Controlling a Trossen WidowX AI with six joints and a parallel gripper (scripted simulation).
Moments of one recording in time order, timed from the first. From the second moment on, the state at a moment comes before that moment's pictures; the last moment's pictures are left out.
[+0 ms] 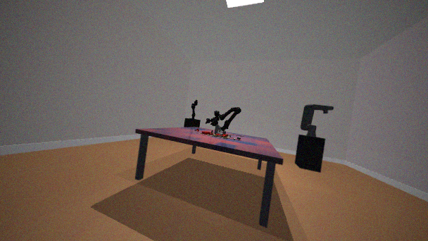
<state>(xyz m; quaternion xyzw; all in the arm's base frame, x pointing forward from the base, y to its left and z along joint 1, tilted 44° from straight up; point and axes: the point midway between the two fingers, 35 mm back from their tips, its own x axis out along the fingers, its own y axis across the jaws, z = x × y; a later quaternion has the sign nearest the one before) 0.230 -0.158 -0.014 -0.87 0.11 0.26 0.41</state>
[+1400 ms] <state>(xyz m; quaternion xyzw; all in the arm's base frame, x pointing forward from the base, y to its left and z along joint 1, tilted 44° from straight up) 0.272 -0.170 -0.055 -0.16 0.39 0.30 0.85</state>
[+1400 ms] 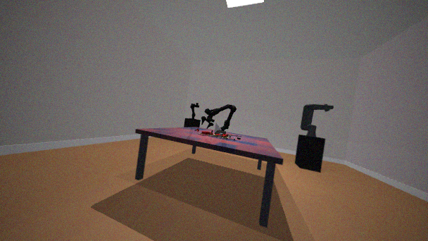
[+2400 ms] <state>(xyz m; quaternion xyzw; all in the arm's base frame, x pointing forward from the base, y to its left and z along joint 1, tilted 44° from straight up) 0.287 -0.150 -0.035 0.42 0.66 0.10 0.62</state>
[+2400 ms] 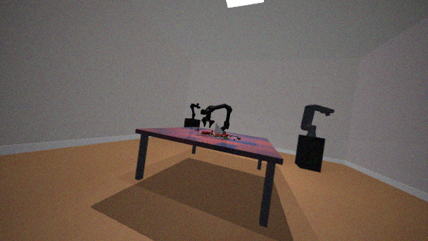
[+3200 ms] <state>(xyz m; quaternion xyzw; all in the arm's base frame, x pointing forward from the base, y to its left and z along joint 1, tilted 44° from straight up) 0.291 -0.141 -0.048 0.41 0.66 0.10 0.62</state>
